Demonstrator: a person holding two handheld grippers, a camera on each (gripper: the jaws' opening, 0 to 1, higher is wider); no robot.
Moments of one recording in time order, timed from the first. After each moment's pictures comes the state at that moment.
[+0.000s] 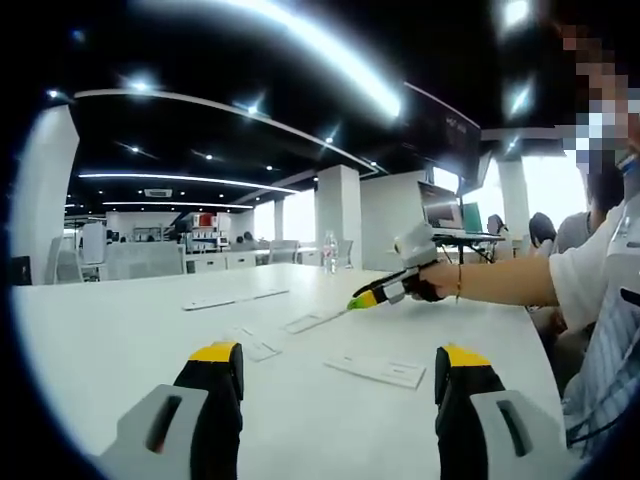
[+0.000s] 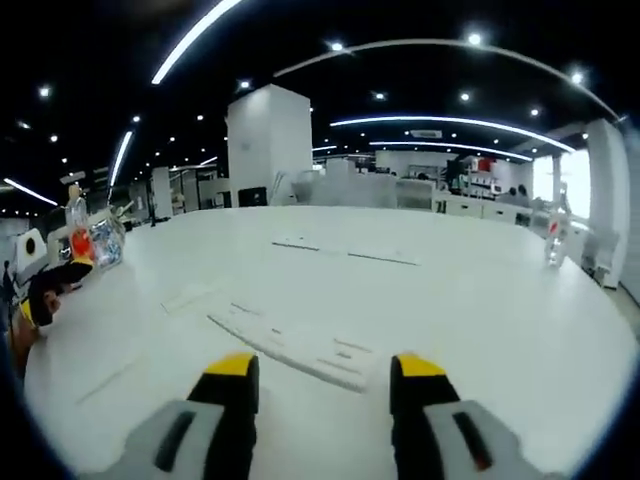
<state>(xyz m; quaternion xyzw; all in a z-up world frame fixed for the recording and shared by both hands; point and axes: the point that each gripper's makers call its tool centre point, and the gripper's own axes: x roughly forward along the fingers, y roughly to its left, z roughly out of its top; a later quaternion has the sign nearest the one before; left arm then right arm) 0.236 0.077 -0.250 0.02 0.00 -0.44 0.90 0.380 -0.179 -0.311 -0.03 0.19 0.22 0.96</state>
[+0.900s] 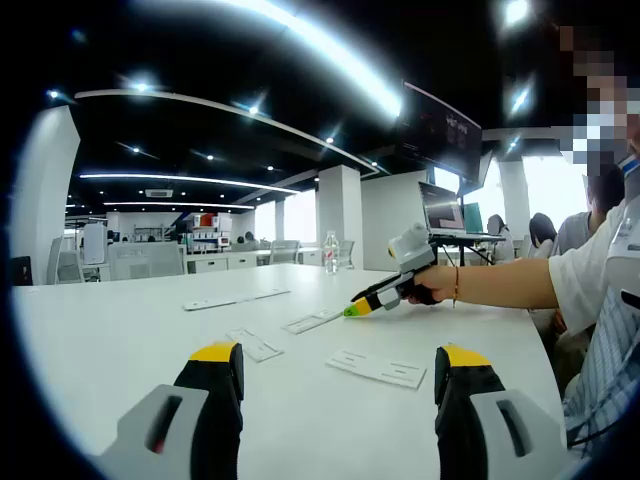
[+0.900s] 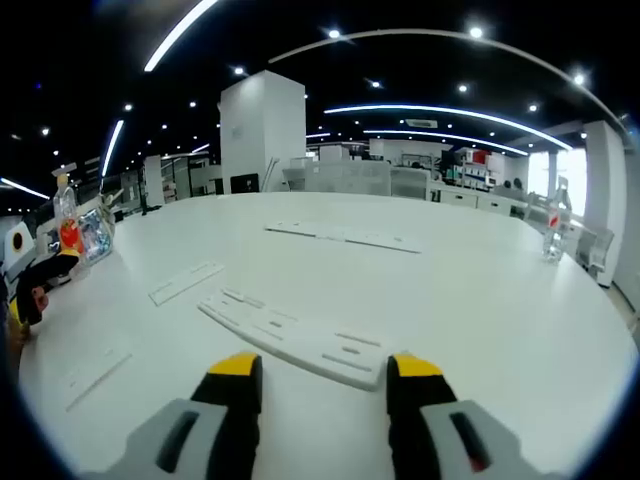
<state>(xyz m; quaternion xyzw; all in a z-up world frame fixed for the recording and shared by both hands) 0.237 0.077 -0.248 0.02 0.00 -0.44 0.90 0.383 -0.168 -0.320 -0.05 0.21 0.21 0.95</state>
